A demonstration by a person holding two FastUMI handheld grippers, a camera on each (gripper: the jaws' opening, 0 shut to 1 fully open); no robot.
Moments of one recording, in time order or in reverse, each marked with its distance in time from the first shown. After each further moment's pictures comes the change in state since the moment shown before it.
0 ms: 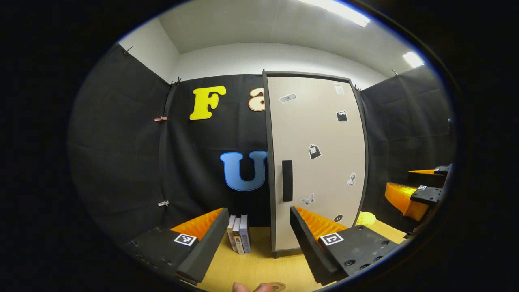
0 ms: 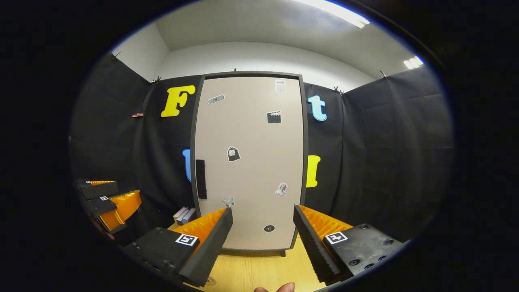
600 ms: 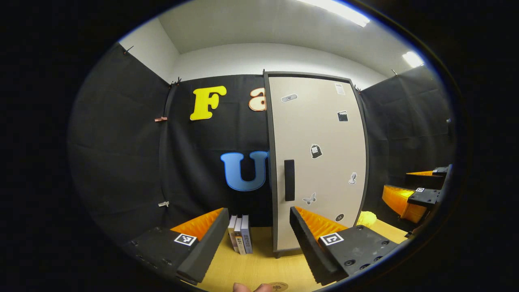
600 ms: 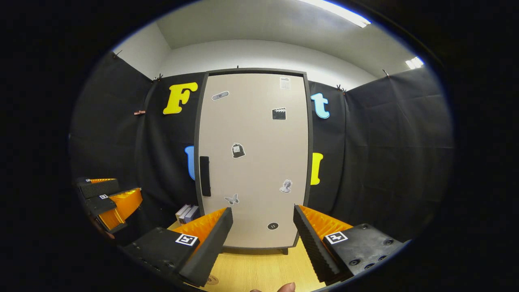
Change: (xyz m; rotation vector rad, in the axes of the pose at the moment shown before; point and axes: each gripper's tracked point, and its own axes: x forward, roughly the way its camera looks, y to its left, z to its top) left arm 0.001 0.008 -0.003 -0.002 -0.006 -0.008; right arm 0.000 0.018 -0.003 -0.009 0.015 0.032
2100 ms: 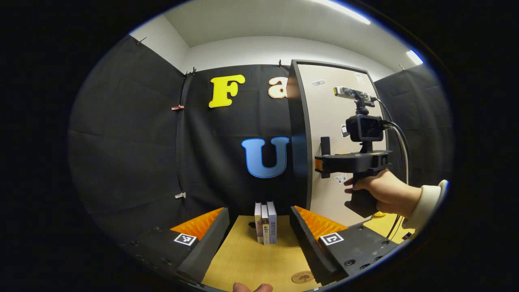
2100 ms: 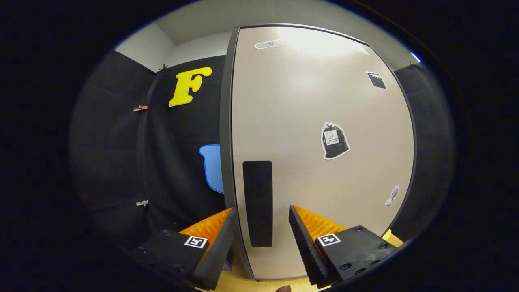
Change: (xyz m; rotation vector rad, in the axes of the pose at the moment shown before) left arm -0.016 0.106 -0.058 0.011 0.069 0.067; right arm 0.237 0.172 -0.039 0.078 0.030 0.089
